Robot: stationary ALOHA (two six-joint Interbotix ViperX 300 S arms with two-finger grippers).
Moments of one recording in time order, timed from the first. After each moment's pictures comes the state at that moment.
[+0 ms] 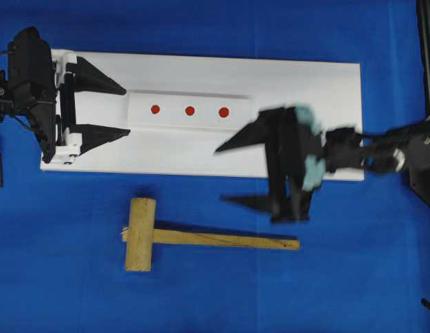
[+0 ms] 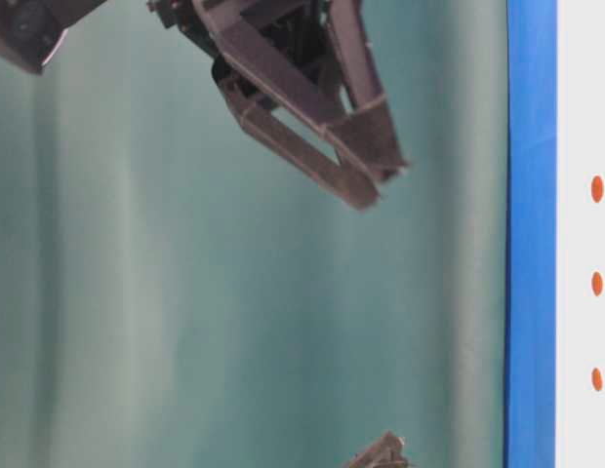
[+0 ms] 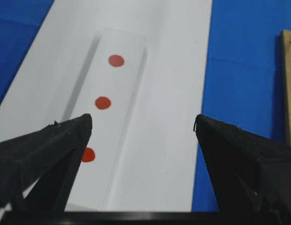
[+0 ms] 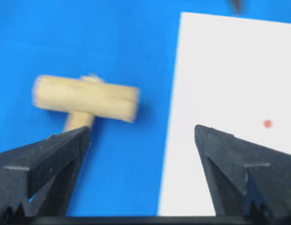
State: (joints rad) left arm 0.11 -0.50 1.05 -0.02 -0.13 -0.08; right arm 0.12 -0.25 0.73 1.01 -0.11 -0.85
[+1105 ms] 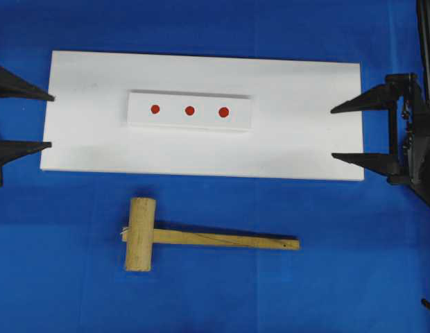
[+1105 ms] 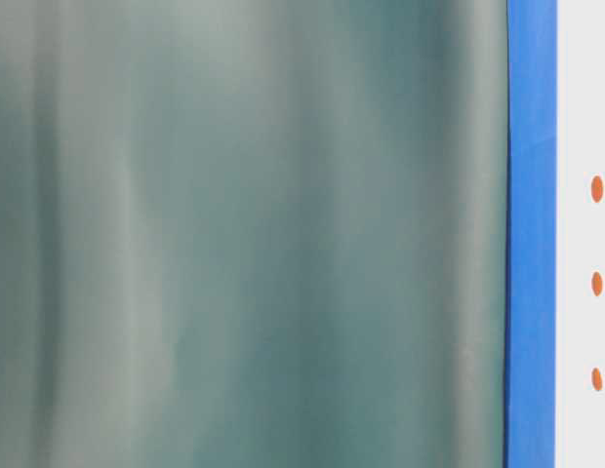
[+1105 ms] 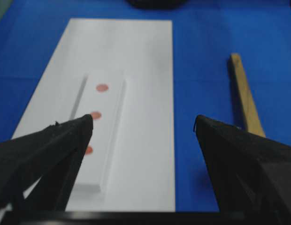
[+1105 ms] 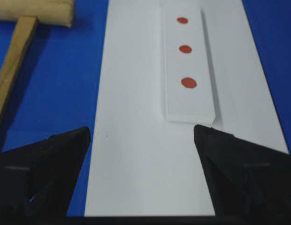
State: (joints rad) left arm 0.04 -1.13 1.33 -0.01 -0.02 0.03; right arm -0.02 -0.92 1.31 1.03 -0.07 -0.93
